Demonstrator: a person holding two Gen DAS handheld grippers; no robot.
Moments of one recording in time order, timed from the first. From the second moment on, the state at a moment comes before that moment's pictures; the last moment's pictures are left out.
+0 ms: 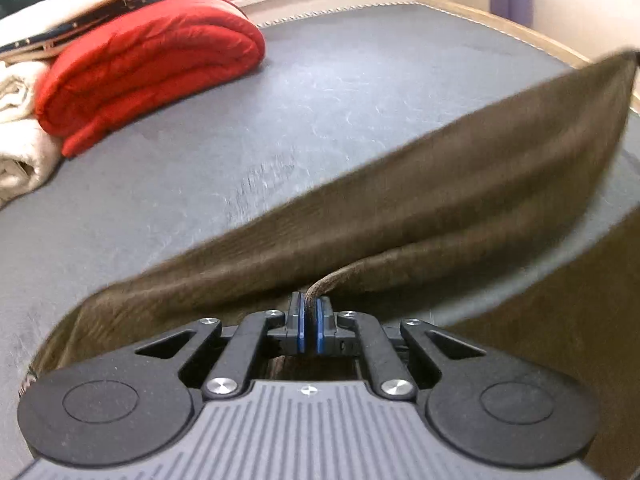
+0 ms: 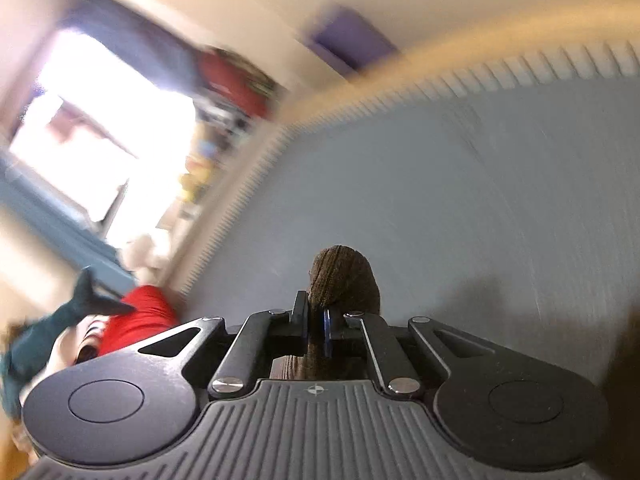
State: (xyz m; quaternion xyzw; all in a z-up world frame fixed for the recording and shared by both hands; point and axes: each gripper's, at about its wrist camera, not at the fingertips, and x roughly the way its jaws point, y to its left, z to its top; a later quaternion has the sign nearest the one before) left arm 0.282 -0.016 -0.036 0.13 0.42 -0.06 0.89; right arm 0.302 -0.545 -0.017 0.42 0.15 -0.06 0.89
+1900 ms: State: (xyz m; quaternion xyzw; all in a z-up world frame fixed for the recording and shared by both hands) left arm 0.169 0.041 -0.127 0.01 0.32 0.04 0.95; right arm 0.483 -0.505 -0.121 0.20 0.27 -0.26 0.90
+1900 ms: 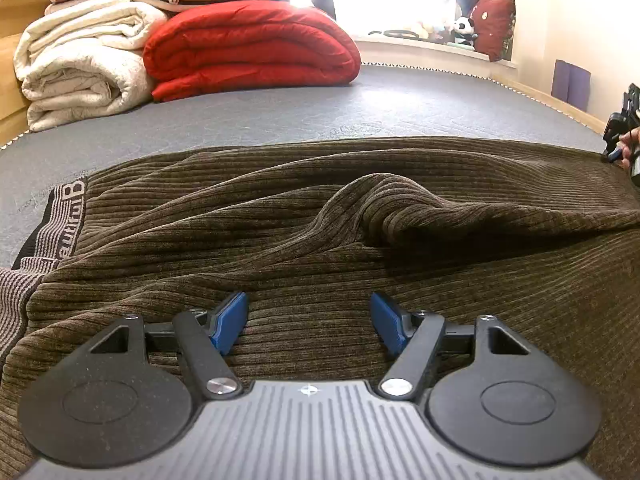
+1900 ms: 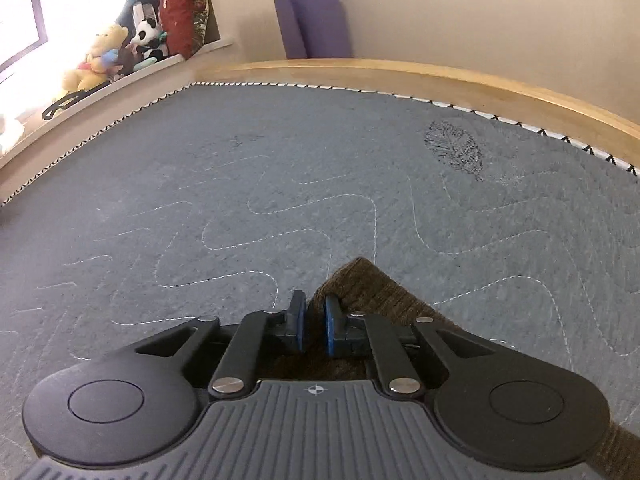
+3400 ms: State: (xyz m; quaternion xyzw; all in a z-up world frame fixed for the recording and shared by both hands) left arm 0.077 0.125 -0.062 -0.04 0.45 -0.01 0.89; right arm 0.039 -0.160 -0.071 -0.03 0.34 0.15 0.93
